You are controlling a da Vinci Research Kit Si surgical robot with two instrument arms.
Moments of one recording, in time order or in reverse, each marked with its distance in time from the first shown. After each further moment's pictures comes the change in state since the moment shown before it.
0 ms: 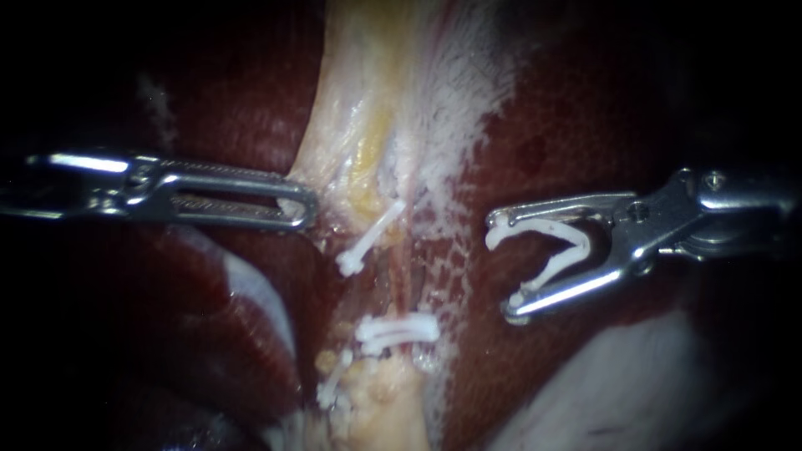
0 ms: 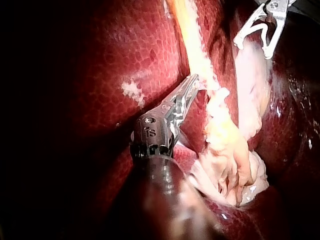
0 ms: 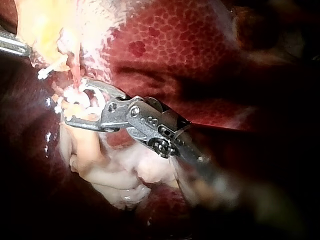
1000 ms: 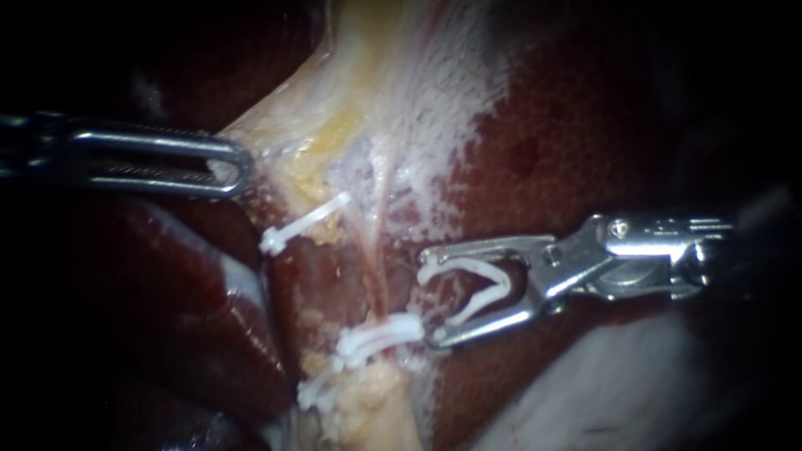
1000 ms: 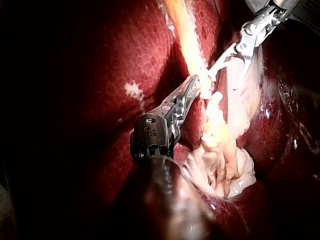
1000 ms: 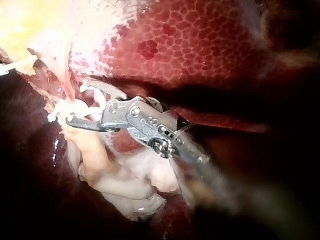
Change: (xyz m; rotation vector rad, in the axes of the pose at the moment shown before) right arm -0.005 0.002 0.009 0.032 -0.025 0.019; left arm -0.007 -0.006 -0.007 0.002 -0.049 -0.016
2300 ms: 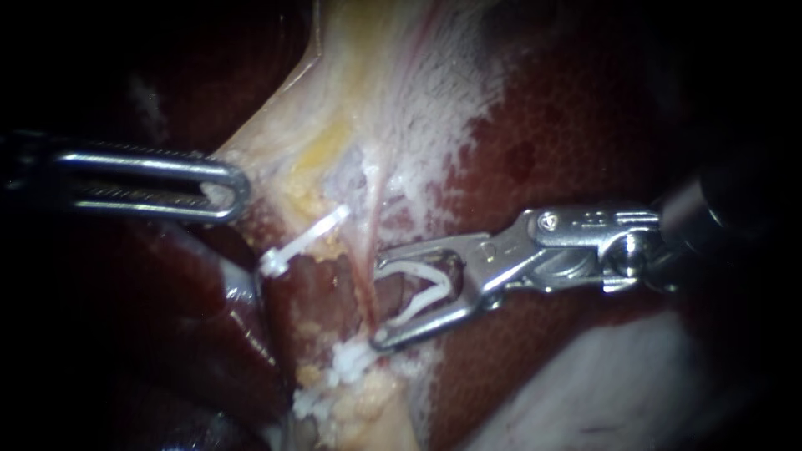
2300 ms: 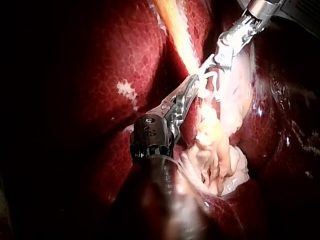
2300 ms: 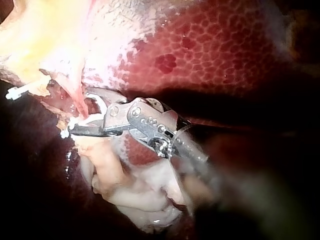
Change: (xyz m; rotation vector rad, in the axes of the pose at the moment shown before) right arm 0.001 0.002 0.005 0.059 -0.018 0.015; left arm 0.000 -0.002 0.000 -0.002 -0.005 0.002
